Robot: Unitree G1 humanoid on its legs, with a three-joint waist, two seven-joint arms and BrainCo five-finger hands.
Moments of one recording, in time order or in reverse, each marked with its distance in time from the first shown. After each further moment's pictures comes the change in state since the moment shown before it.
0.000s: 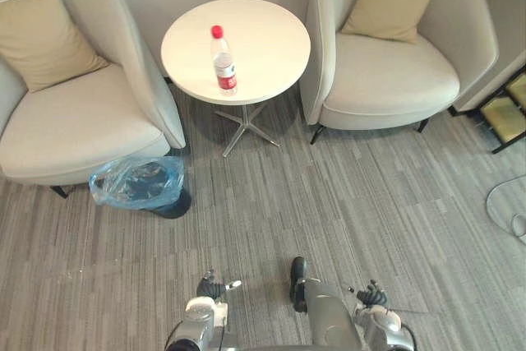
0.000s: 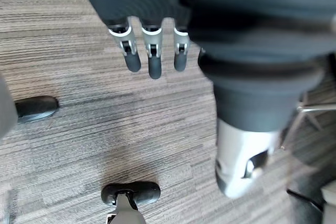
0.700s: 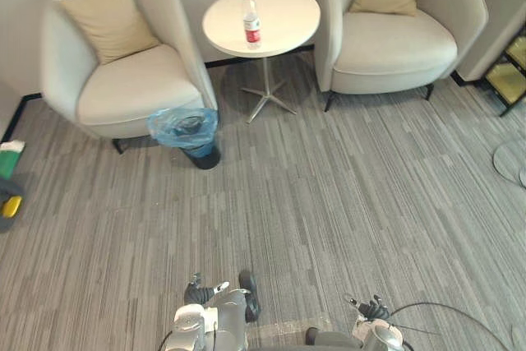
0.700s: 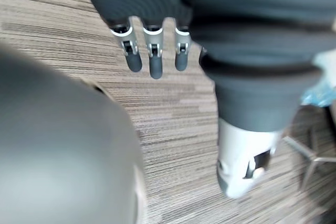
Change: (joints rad) left arm 0.086 0.056 0.073 -0.091 -0.004 -0.020 0.003; right arm 0.030 0.014 0.019 0.028 0.051 0.003 -0.020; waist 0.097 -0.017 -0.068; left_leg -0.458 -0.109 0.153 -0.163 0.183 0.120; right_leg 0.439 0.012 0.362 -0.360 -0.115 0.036
